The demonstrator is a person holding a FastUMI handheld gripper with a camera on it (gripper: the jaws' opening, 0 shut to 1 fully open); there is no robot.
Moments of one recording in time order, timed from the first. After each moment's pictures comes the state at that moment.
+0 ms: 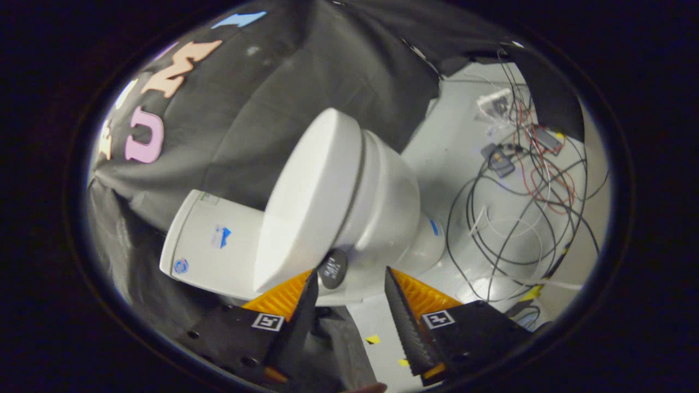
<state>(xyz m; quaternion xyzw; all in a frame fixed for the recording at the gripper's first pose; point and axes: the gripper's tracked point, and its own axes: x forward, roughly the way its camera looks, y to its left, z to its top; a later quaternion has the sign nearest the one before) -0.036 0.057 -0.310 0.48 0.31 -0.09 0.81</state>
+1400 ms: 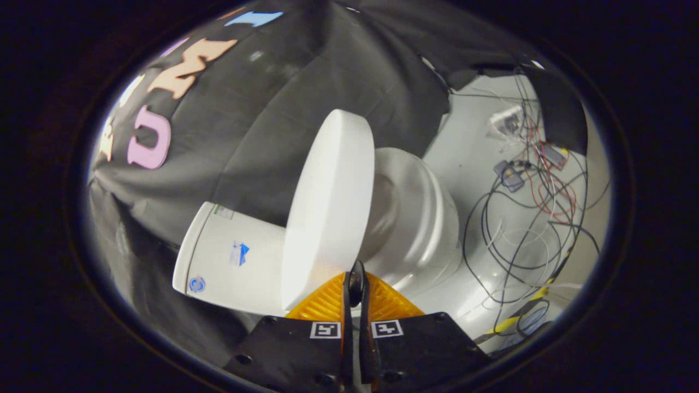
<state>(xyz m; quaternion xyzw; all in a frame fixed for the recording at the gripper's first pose) 0.007 0.062 -0.212 0.44 0.26 -0.12 0.85</state>
